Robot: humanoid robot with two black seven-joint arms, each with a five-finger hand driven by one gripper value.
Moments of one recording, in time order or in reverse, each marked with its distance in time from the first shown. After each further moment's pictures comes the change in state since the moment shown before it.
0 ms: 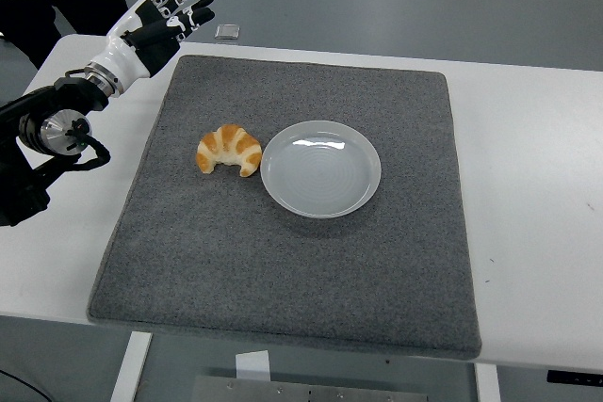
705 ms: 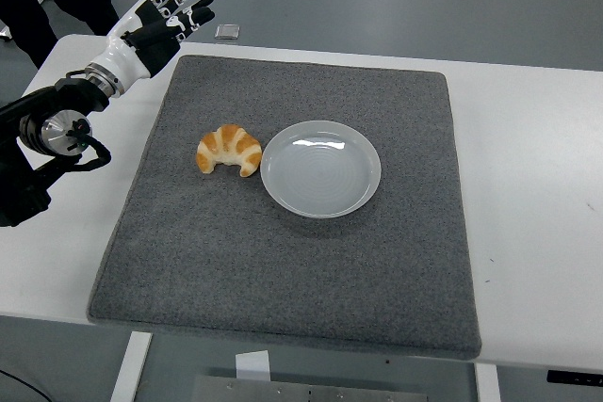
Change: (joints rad) left arm 0.001 -0.002 0.000 0.000 -0.005 0.000 0.000; right arm 0.000 0.000 0.000 0.000 0.000 0.000 0.000
